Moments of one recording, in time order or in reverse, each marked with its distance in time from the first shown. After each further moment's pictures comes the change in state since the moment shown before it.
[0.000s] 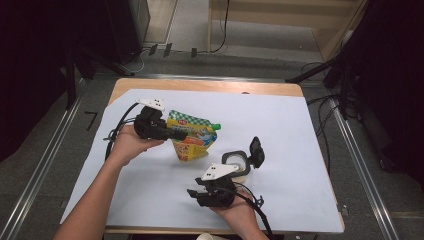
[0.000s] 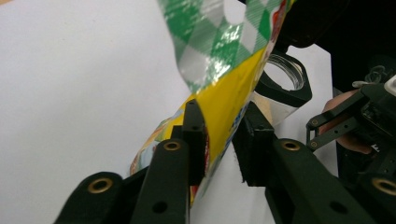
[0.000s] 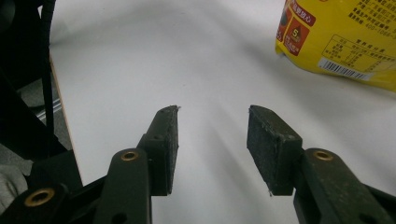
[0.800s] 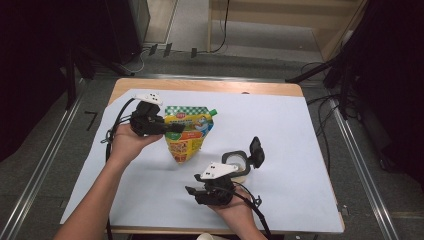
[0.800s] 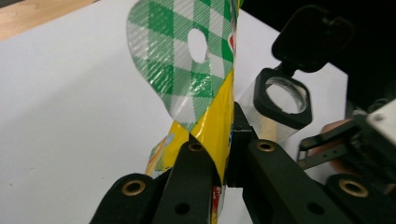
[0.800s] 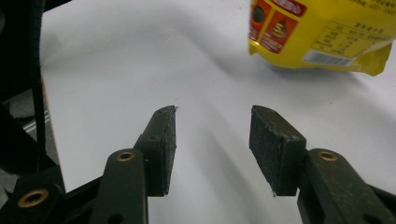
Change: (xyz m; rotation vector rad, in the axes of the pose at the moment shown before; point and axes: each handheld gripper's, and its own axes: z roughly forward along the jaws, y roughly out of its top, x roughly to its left) left arm -0.023 0.017 -0.021 -0.039 0.094 -0.063; right arm -0.001 0.002 0.006 -0.053 -0.029 -0.008
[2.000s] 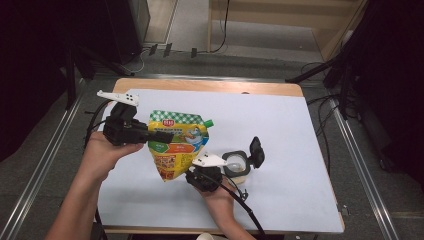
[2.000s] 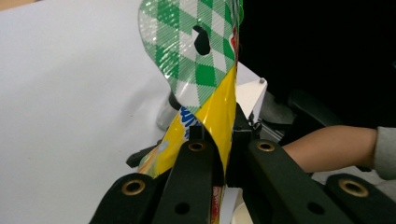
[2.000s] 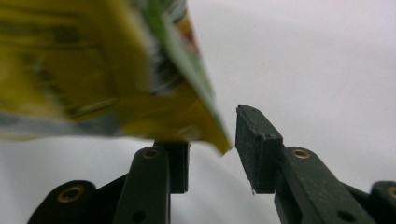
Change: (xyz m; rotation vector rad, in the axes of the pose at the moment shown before) left arm -0.052 0.004 -0.062 -0.008 -0.166 -0.088; right arm -0.008 0.013 0.044 -0.174 -0.219 0.109
